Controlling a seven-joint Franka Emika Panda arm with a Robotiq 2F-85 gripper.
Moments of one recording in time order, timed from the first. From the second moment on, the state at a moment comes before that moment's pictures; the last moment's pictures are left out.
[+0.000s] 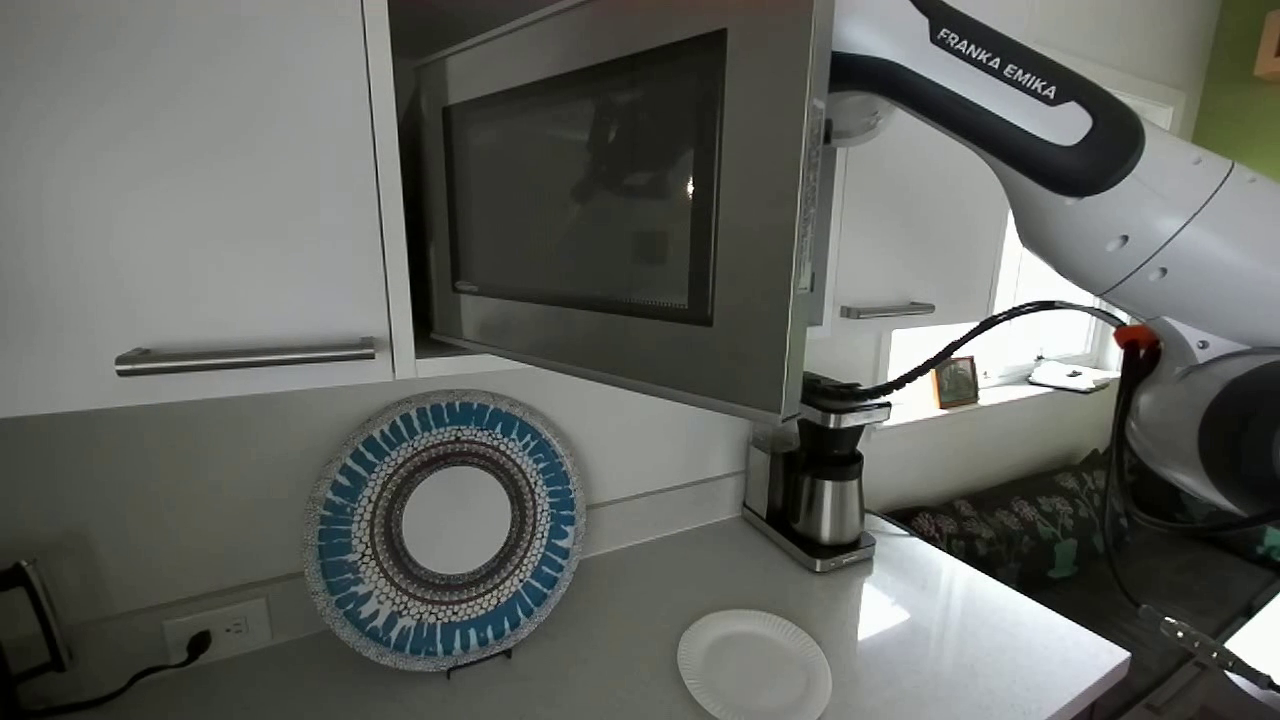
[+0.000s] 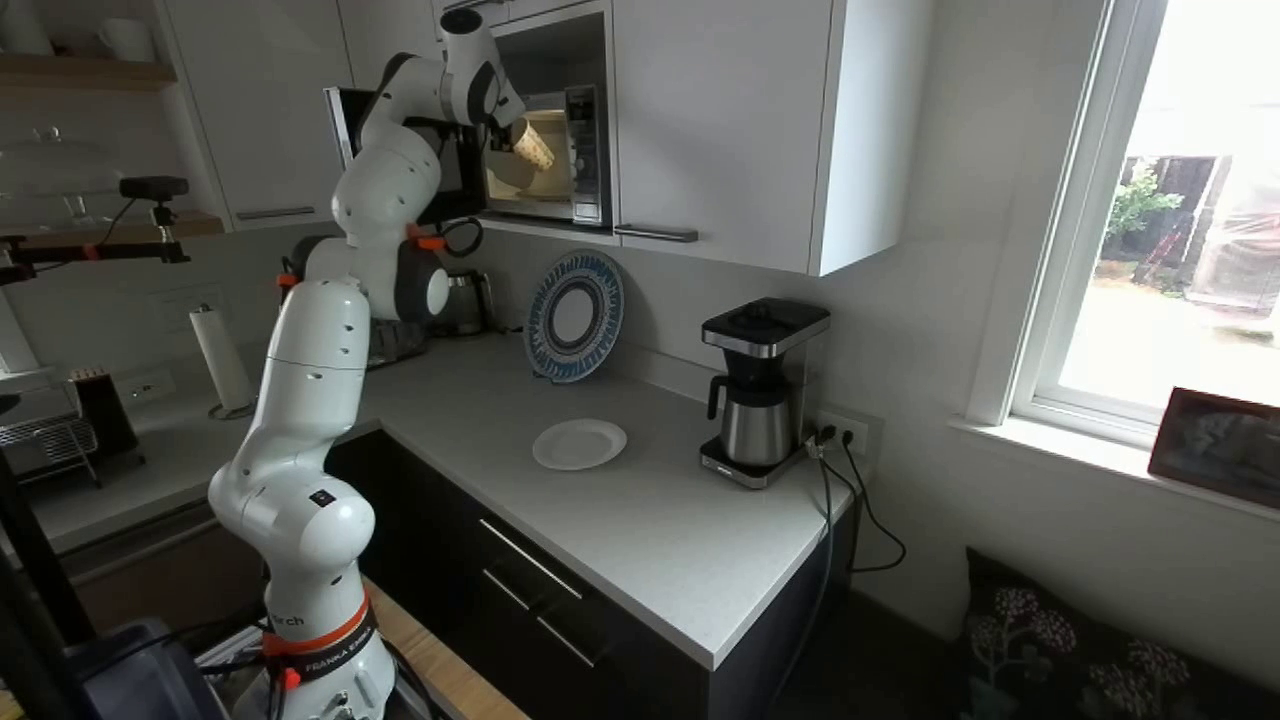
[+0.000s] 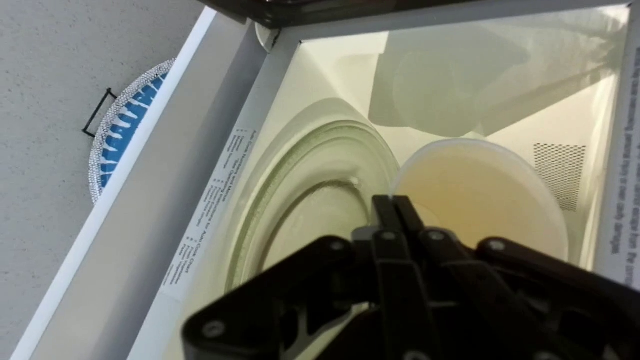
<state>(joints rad) 0.13 0.41 0.46 -0.64 -0.02 1.97 1.43</state>
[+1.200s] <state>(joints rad) 0.05 0.41 0.47 -0.64 0.17 1.90 1.88</state>
